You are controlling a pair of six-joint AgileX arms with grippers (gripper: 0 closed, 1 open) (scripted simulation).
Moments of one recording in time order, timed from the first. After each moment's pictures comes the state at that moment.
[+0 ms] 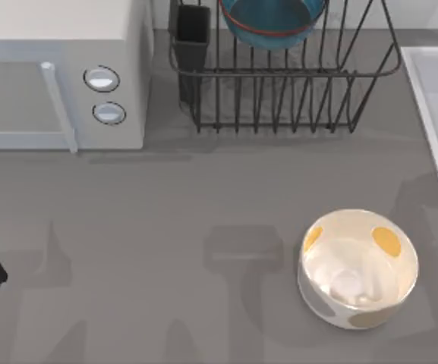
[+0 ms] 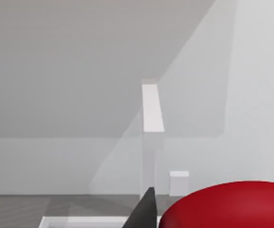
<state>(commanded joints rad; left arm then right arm) 0.00 0.00 0.00 0.00 0.00 0.00 -0.53 1.49 0.60 0.91 -0.50 0.02</state>
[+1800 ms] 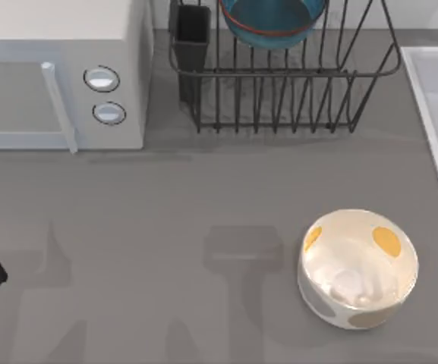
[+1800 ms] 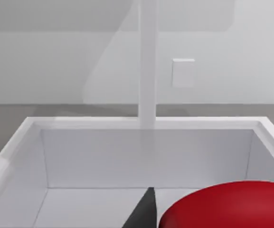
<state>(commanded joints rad) 0.00 0.00 0.00 0.00 0.00 0.00 -0.53 2.22 0.49 1.73 -0.49 0.01</state>
